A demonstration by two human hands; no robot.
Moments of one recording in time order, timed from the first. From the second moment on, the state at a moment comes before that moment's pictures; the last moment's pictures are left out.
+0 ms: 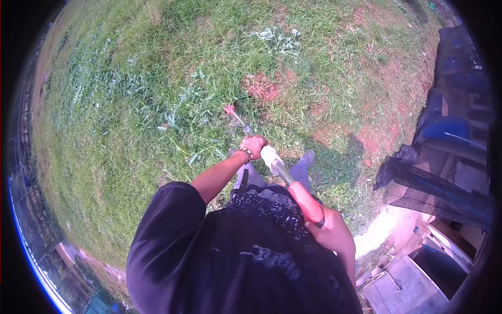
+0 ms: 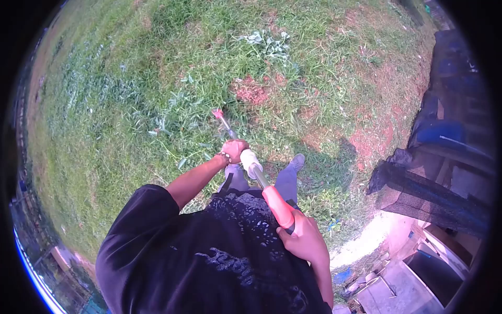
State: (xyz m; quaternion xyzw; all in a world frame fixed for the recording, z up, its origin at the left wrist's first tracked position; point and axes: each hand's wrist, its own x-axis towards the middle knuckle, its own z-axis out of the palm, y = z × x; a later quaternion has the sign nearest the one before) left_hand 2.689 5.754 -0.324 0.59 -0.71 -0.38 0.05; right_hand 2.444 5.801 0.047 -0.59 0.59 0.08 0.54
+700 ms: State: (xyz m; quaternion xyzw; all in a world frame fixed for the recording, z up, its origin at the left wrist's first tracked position) left_hand 2.768 5.803 -0.329 0.68 -0.62 -0.39 0.02; right_hand 2.518 5.782 0.018 -0.73 0.47 0.14 0.47
